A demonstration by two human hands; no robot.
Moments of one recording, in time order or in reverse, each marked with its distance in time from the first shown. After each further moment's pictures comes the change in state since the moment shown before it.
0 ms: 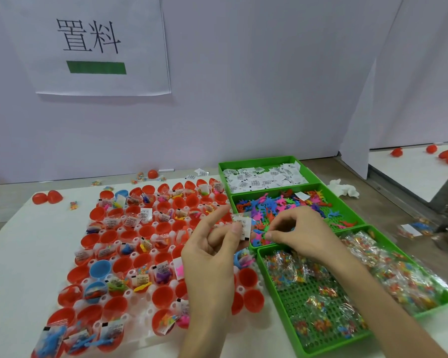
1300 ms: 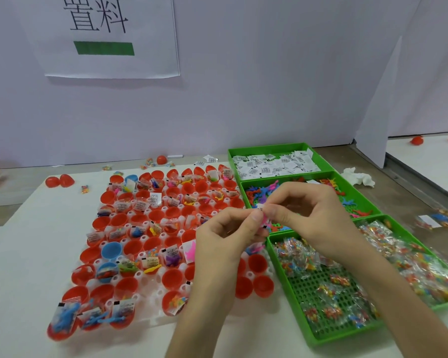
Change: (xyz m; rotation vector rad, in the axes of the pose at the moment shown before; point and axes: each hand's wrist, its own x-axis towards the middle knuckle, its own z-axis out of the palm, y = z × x) left_hand 0.005 0.005 -0.008 -0.056 -0.188 -0.143; right_hand -0.025 -0.043 -0.005 0.493 -0.032 -0.453
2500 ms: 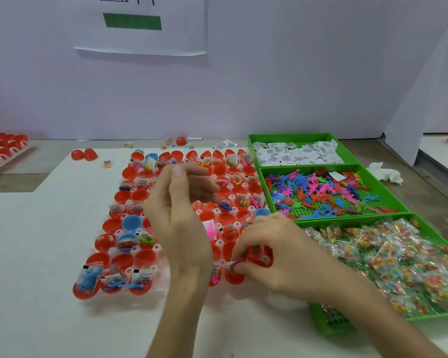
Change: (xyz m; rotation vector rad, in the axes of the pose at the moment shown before) left_hand -0.002 0.033 -0.025 0.225 0.520 0.545; right_hand -0.020 -0.008 0.057 -0.525 -0.436 -0.127
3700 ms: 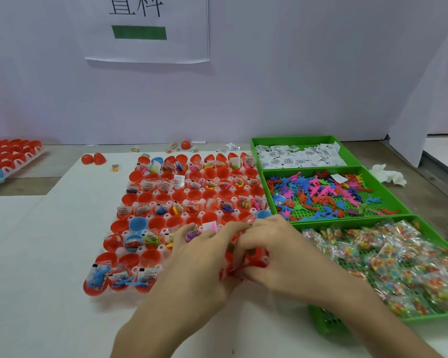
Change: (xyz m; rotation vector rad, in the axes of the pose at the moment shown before) left_hand -0.020 0.001 -0.048 1.077 -1.024 0.111; right_hand 0.000 -0.004 0.002 0.053 -0.017 0.005
